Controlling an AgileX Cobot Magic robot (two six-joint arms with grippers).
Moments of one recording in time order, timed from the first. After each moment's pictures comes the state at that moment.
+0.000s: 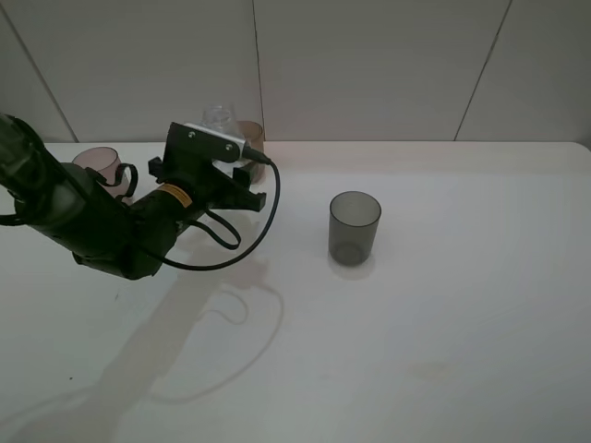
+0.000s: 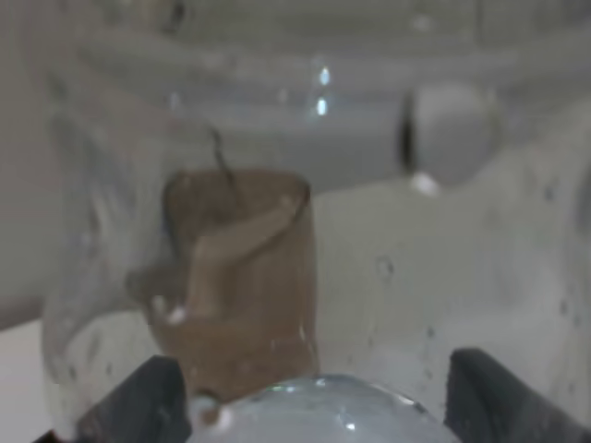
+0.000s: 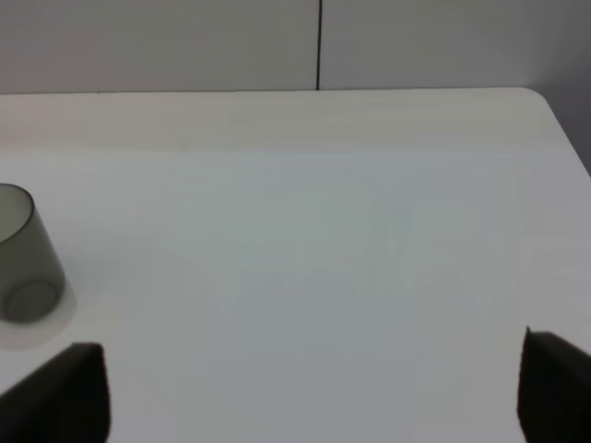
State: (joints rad) left arm -0.58 2.08 -0.73 -0.25 -1.15 0.19; right arm -0.10 0.00 -0.52 0.00 1.06 -0.03
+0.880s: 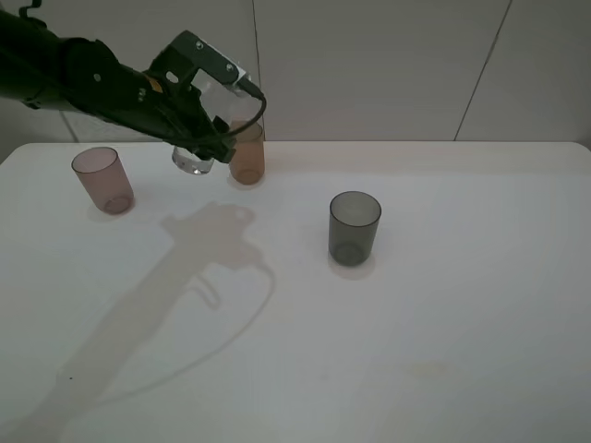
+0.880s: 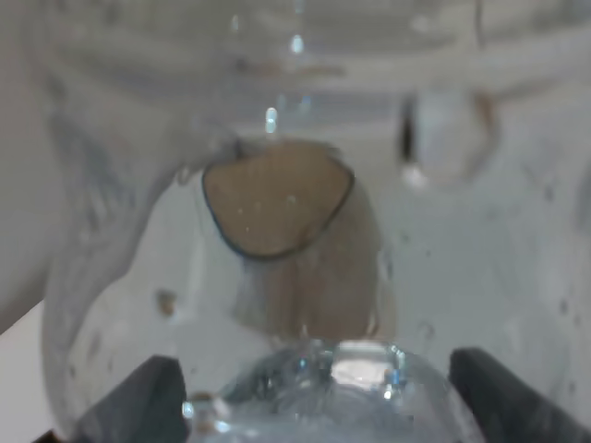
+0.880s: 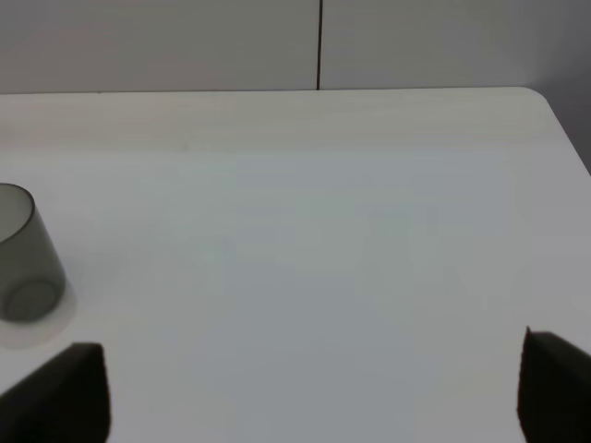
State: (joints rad) left arm -0.40 1.83 -1.09 -0.11 -0.02 0.51; right arm -0.10 0.00 -0.52 0.00 1.06 -0.03
